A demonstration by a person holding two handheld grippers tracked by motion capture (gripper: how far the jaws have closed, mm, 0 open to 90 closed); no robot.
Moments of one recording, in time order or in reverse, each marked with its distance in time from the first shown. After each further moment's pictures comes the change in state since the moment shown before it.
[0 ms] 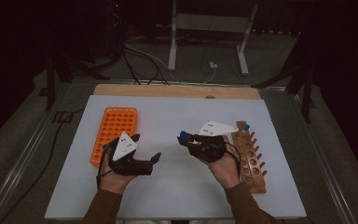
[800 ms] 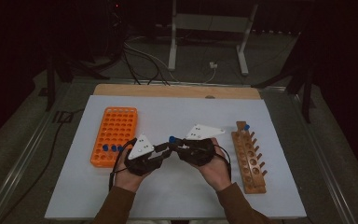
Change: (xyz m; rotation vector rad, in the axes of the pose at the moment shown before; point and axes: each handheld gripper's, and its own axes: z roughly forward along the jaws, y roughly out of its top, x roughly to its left) left arm -0.018 0.005 0.027 -0.001 -0.167 0.046; right arm 0.018 0.001 0.018 0.027 0.061 -0.020
